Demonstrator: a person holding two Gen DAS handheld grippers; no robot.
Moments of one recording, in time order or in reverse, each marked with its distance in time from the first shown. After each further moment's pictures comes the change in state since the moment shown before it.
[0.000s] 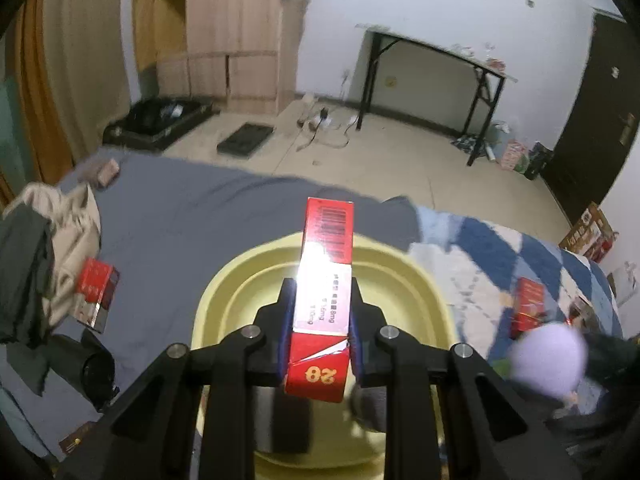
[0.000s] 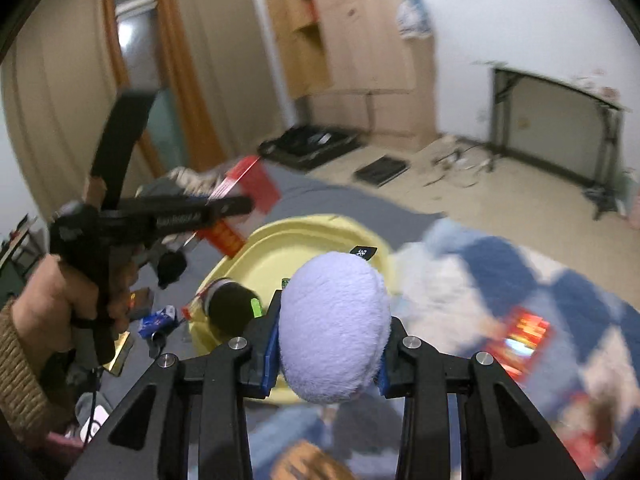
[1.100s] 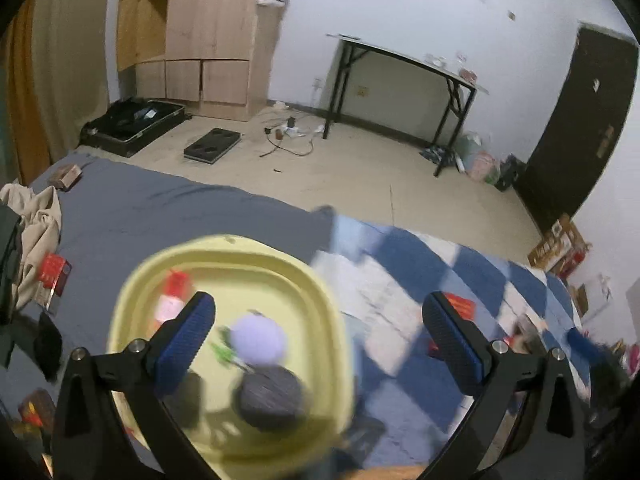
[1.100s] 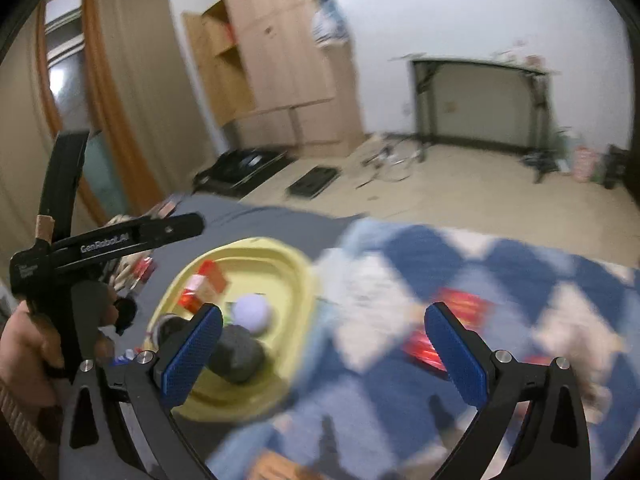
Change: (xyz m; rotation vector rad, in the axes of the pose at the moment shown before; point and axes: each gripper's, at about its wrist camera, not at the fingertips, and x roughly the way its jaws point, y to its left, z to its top) left arm -0.044 -0.129 -0.014 0.007 -0.046 -0.103; right arm -0.069 -0.047 -0.018 0.221 -0.115 -0.259
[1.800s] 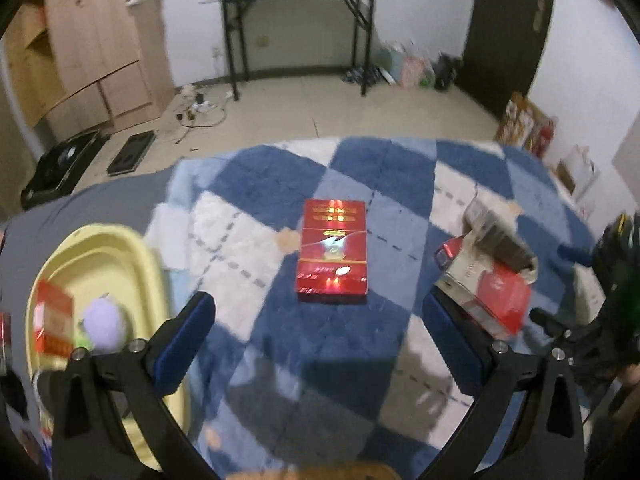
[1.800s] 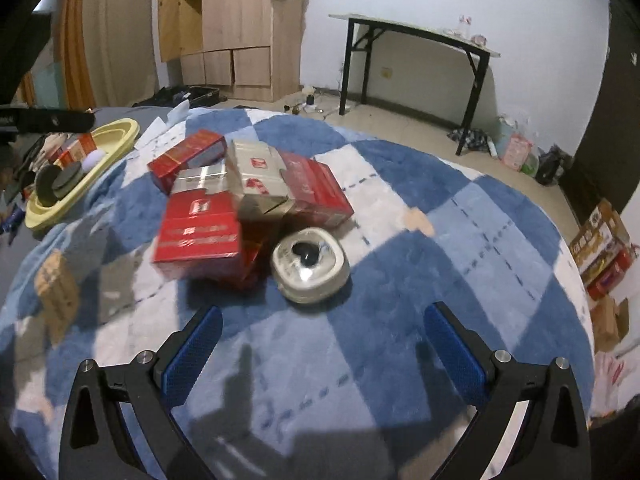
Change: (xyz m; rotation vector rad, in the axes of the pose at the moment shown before) left arm 0.092 -0.144 -0.062 0.347 0.181 -0.087; right arm -0.036 -0.198 -0.104 -0.166 0.162 -0.211
